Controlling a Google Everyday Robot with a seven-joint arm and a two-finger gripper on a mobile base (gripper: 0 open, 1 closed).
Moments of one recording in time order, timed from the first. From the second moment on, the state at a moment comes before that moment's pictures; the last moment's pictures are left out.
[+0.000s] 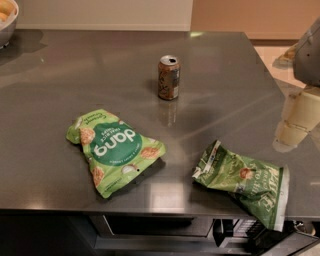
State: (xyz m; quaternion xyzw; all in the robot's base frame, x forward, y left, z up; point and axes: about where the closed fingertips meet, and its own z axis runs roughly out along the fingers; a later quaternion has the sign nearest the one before) arm 0.438 -0.216 0.977 -0.60 0.78 -0.04 0.16
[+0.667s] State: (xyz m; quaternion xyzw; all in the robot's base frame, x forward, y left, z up) arm 0.429 -0.213 0.961 -0.58 0.80 -0.02 0.15
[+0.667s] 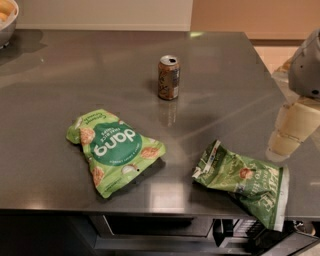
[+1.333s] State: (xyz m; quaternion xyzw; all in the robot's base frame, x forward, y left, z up) arm 0.406 -0.202 0.909 -0.53 0.83 0.03 0.13
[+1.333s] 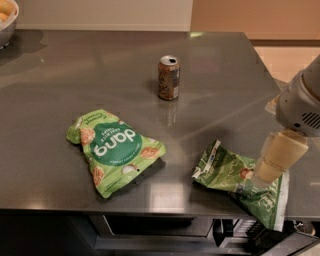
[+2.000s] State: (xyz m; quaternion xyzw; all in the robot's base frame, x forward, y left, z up) arm 0.392 -0.203 0.873 -0.54 0.83 0.05 0.15
